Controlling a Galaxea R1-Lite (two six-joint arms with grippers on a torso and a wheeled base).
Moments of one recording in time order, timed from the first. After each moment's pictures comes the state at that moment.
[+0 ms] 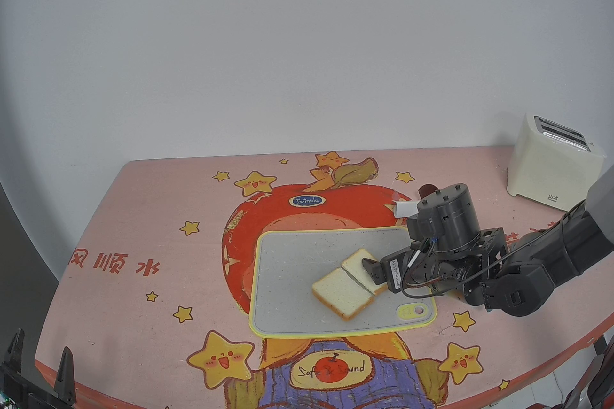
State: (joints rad) left arm 0.00 0.02 -0.02 0.00 -0.04 0.02; right arm 0.69 1.94 -0.83 -0.43 -0.36 0.14
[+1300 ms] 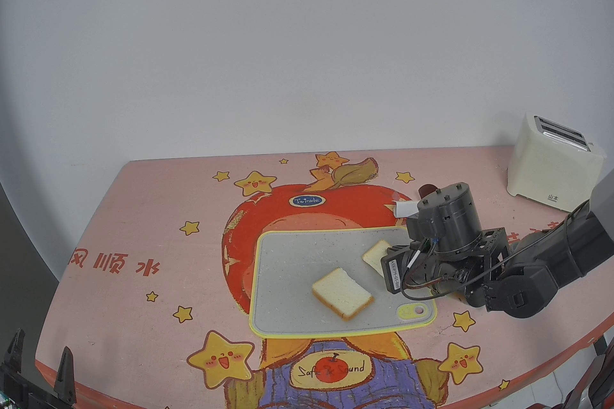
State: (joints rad) left arm 0.00 0.02 -0.02 0.00 -0.04 0.02; right arm 0.71 1.92 -0.82 -0.43 -0.36 0.15
